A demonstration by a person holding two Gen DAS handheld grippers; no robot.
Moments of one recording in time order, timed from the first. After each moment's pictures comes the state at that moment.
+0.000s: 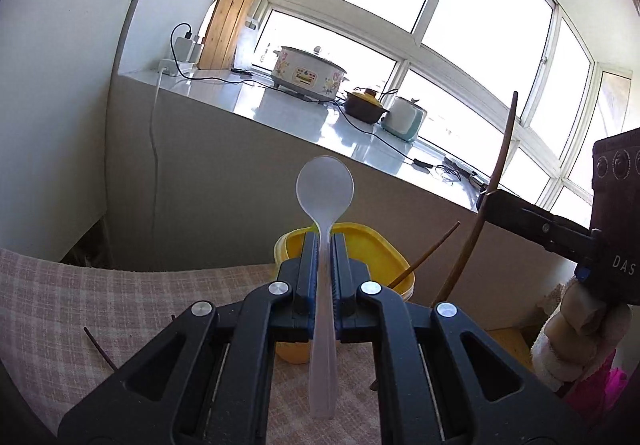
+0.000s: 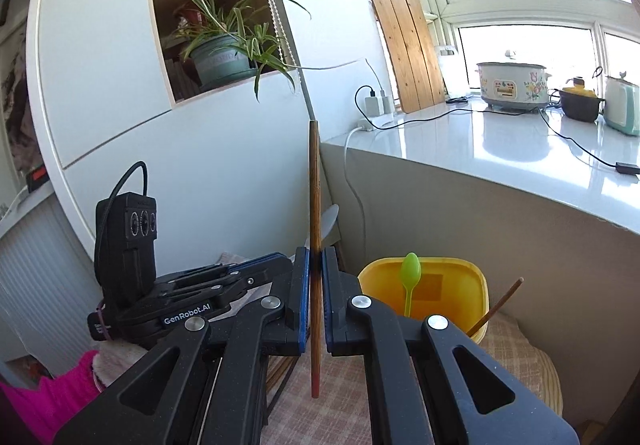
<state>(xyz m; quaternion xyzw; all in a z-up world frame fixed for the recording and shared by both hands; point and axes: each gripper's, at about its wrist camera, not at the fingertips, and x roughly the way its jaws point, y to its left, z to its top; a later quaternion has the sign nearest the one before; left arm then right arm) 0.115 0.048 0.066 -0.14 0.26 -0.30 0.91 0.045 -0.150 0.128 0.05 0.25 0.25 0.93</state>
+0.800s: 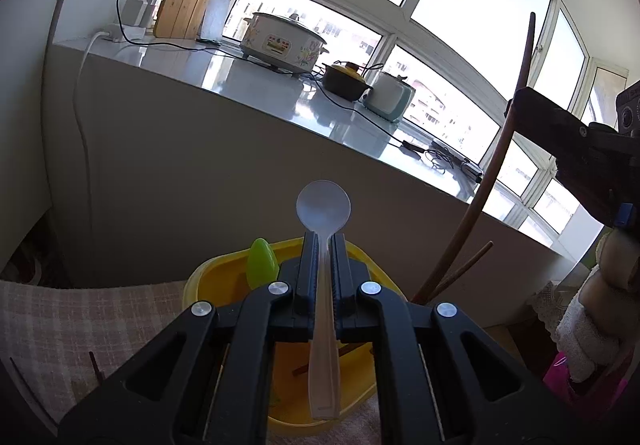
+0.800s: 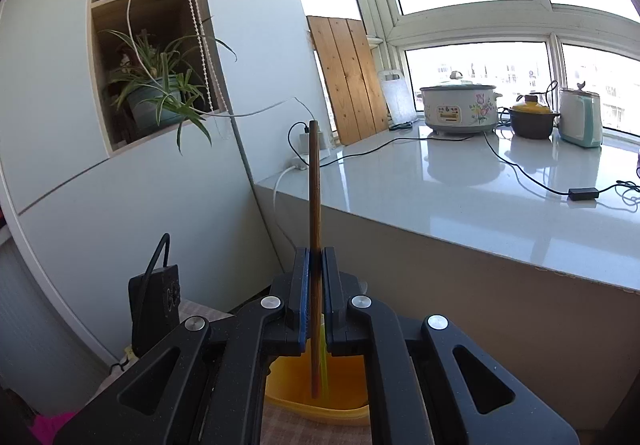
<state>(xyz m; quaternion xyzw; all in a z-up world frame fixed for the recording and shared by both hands) 0.171 -0.029 0.031 -0.14 0.29 -0.34 0.88 0.093 -0.204 0.152 0.07 0.23 0.16 0.96</state>
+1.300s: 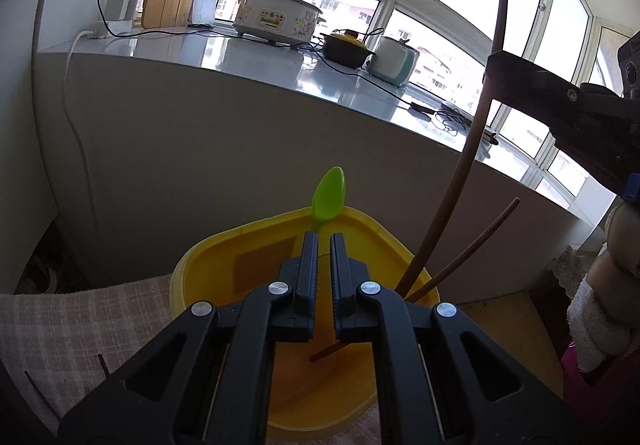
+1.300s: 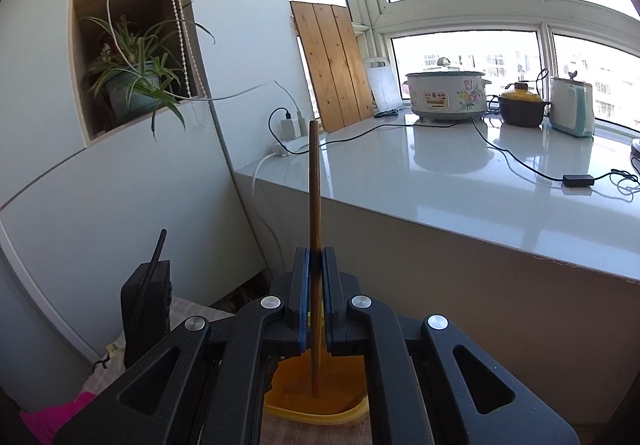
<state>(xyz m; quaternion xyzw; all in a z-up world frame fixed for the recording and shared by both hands) 0.170 -0.046 0.020 -0.08 0.32 -0.33 0.88 0.109 -0.207 0.134 0.06 0.25 0.14 0.96</state>
